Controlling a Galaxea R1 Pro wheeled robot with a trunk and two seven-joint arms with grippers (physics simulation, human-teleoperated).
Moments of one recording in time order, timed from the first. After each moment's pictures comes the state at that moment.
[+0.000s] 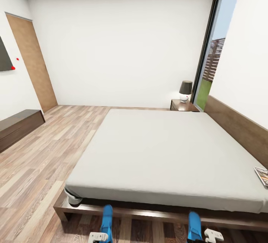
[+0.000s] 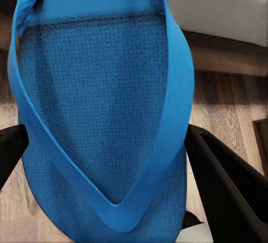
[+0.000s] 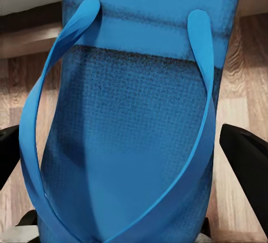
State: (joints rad) left arm -0.32 -0.01 -0.05 -0.26 0.17 -0.15 -0.45; right arm -0.45 -0.22 0.19 -0.05 -0.46 -0.01 0.44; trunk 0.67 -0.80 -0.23
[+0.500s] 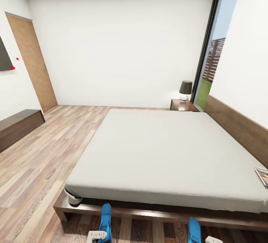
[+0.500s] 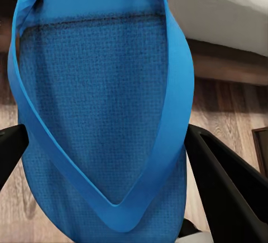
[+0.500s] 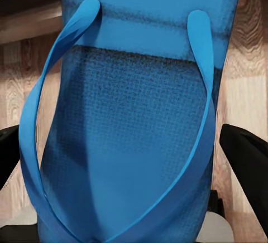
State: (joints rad) left arm -0.32 -0.01 -0.05 -0.27 0.20 -0.15 -0.46; right arm -0.45 -0.22 0.19 0.02 -0.47 -0.01 0.53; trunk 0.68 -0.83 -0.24
